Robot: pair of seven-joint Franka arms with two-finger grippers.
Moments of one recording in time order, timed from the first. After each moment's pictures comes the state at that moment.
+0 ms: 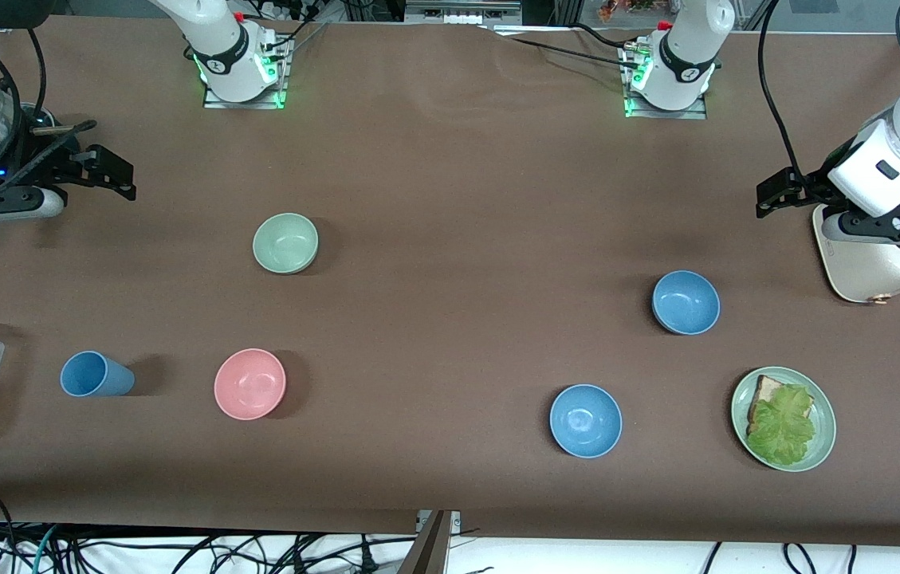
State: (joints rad) left arm 0.01 0.02 -0.08 -1.68 -0.01 1.62 -0.03; right arm 0.16 0.02 -0.06 -1.62 0.01 1.59 -0.01
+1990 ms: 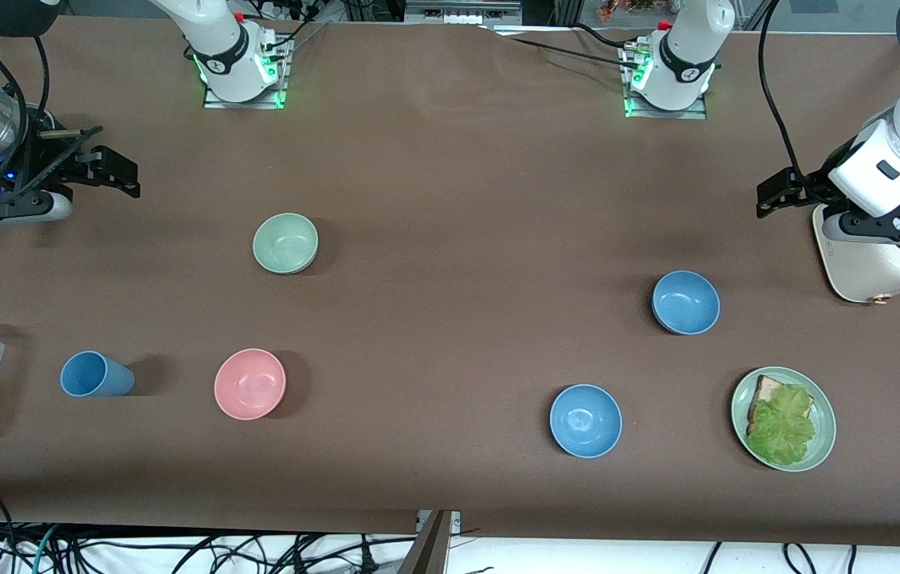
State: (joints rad) left arm 0.01 0.02 -0.08 -1.68 -0.01 1.62 -0.03; right arm 0.16 0.03 -0.06 -1.62 0.01 1.56 -0.01
